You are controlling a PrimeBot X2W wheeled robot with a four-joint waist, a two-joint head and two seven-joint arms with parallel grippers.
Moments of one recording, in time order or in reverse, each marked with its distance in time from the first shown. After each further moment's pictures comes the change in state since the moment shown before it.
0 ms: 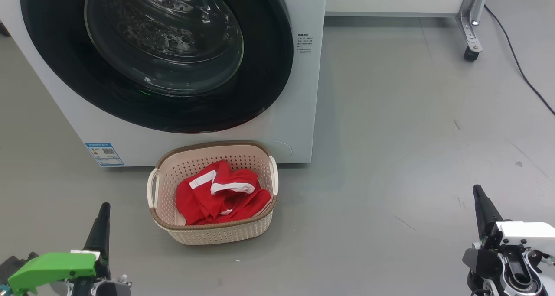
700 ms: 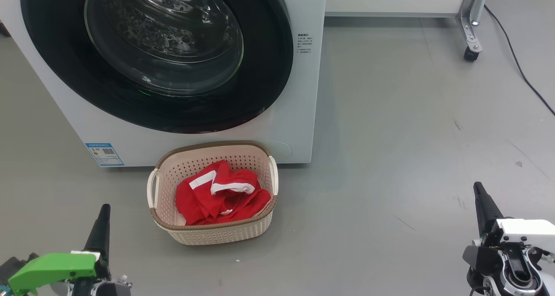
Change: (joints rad) left arm 0.000 -0.001 0.002 0.009 0.000 0.000 0.003; right arm -0.015 0.000 -0.003 0.014 0.000 0.008 0.000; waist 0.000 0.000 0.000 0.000
